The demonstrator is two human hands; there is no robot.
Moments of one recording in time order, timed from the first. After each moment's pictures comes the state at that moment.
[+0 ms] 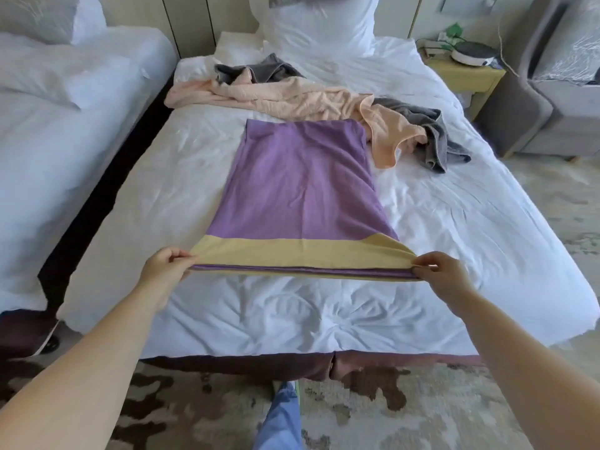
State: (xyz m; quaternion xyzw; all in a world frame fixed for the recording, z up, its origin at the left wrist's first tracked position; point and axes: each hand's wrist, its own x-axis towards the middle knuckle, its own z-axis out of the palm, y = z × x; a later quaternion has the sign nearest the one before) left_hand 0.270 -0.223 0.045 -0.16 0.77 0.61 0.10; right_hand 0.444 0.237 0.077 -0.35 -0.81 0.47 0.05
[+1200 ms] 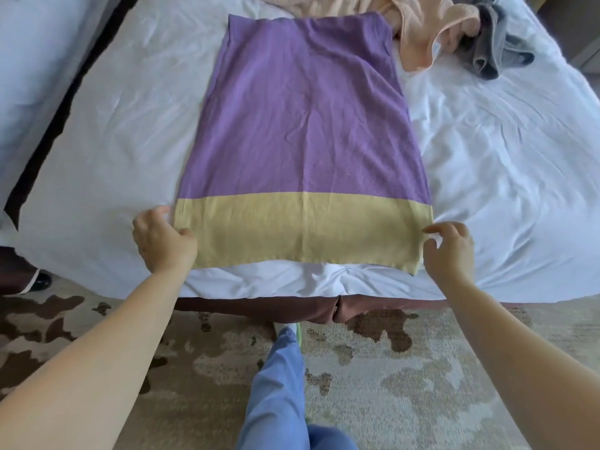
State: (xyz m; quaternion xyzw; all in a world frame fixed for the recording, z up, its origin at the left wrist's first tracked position) left_hand 0.320 -0.185 -0.068 -0.17 0.94 0.29 -0.08; right_hand 0.464 0.220 -0.070 -0.35 -0.89 0.27 0.07
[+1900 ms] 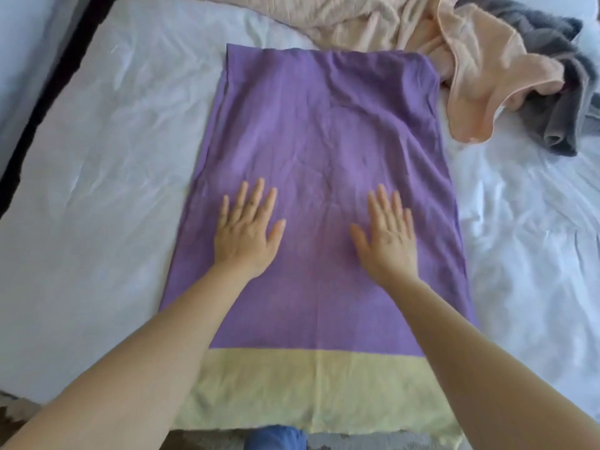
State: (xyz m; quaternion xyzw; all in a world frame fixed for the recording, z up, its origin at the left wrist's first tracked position) left_hand 0.095 -0.037 -0.077 0.20 0.98 0.06 0.02; right_hand 0.171 0.194 -0.070 -0.13 -0.98 0.14 0.02
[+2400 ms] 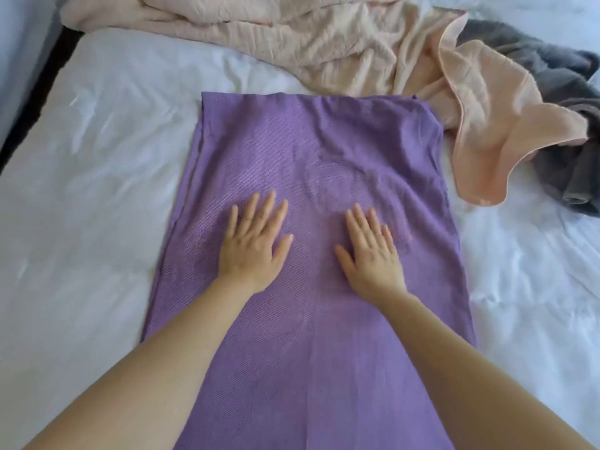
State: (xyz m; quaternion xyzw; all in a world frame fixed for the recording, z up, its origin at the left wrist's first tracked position) left_hand -0.022 0.020 -0.088 0.24 0.97 0.04 0.04; right_hand 0.057 0.234 -0.091 -0.08 -0.99 0.15 -0.04
